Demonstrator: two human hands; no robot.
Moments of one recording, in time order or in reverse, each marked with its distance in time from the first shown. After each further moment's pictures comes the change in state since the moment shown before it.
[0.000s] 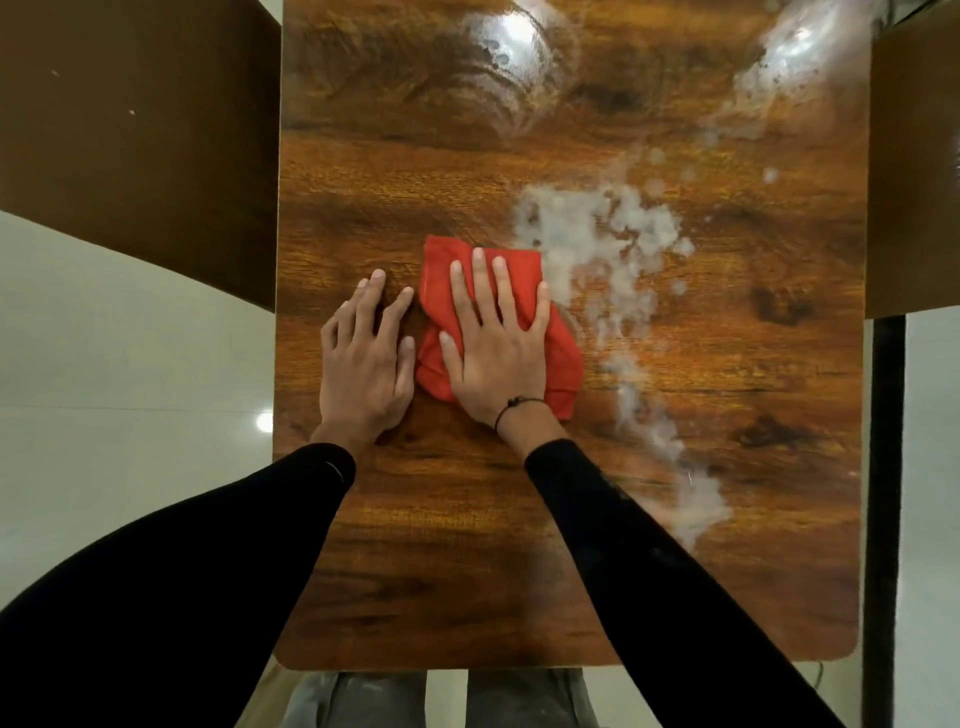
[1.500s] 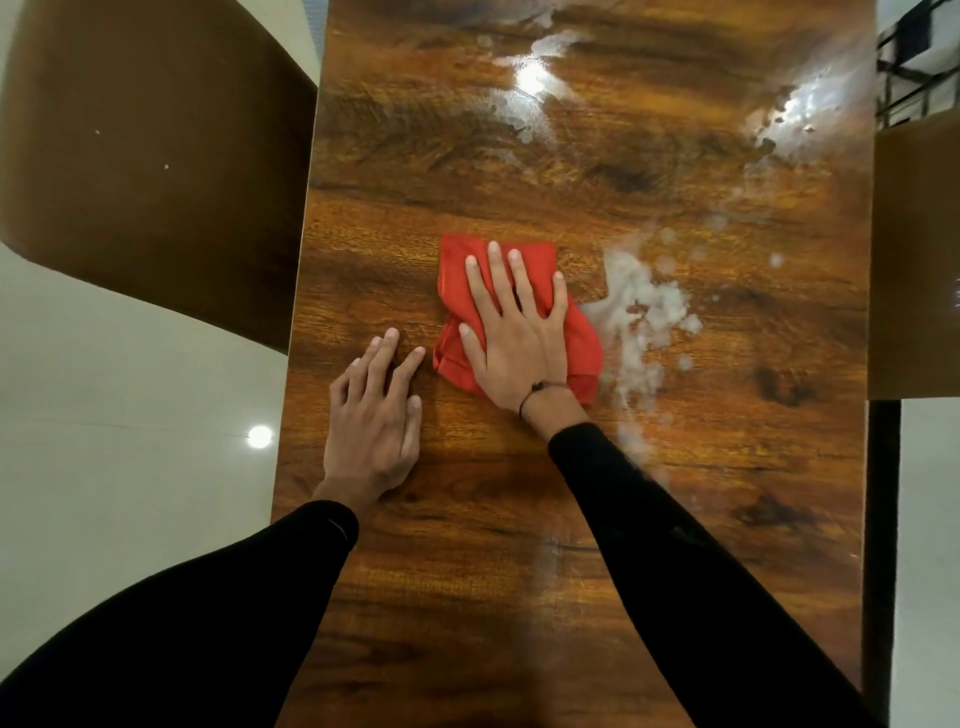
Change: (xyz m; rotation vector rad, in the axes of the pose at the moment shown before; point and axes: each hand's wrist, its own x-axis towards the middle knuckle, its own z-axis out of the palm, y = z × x) left_hand 0.004 -0.008 0.008 -0.011 -0.031 -0.013; right_hand 0.087 0.028 -0.013 -0.070 -0.012 -0.109
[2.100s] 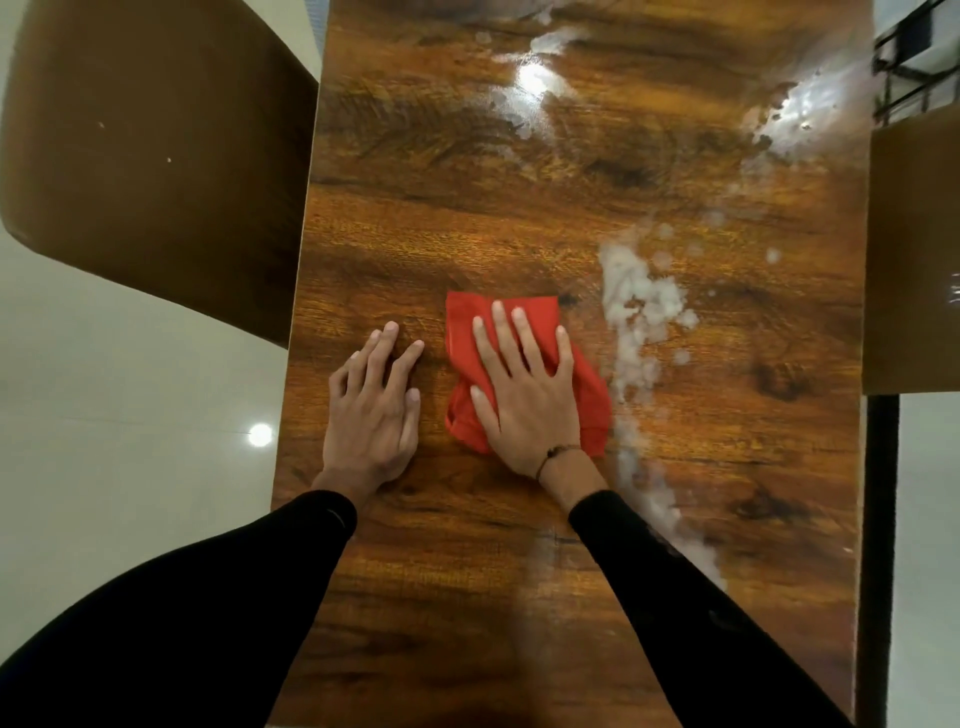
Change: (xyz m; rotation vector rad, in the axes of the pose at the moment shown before) left_hand 0.000 0.003 -0.004 0.001 0.001 0.008; right_hand -0.078 0.003 -0.001 -0.004 -0.049 -0.053
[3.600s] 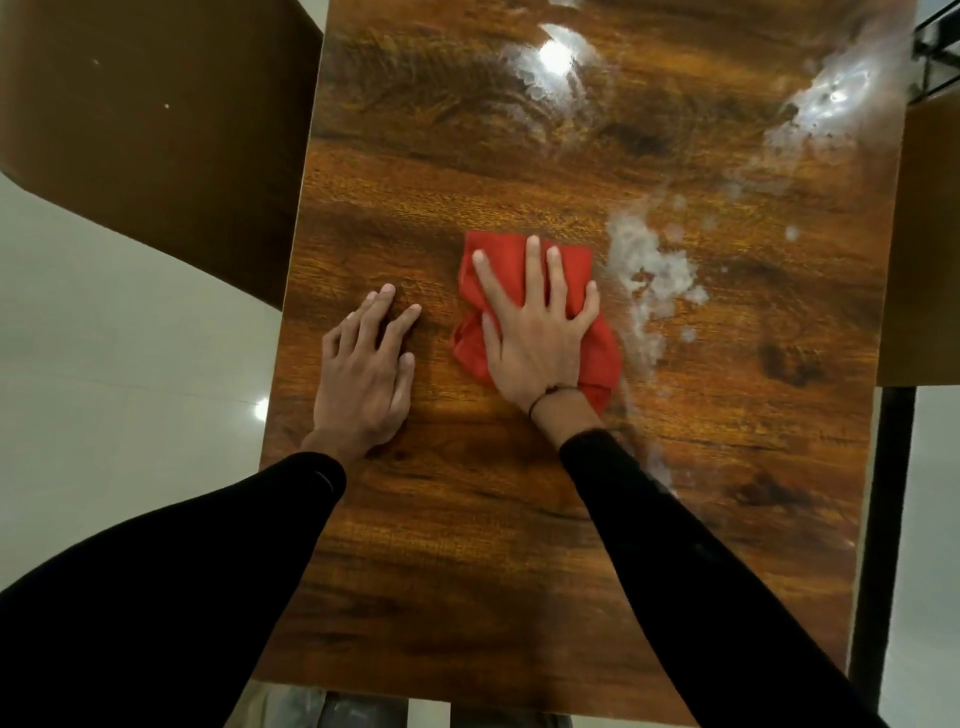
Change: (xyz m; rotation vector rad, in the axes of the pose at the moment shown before) left_hand -0.003 0.001 0.001 -0.029 0.018 -0.009; right_hand 0.033 0.006 -0.007 0.014 0.039 0.138
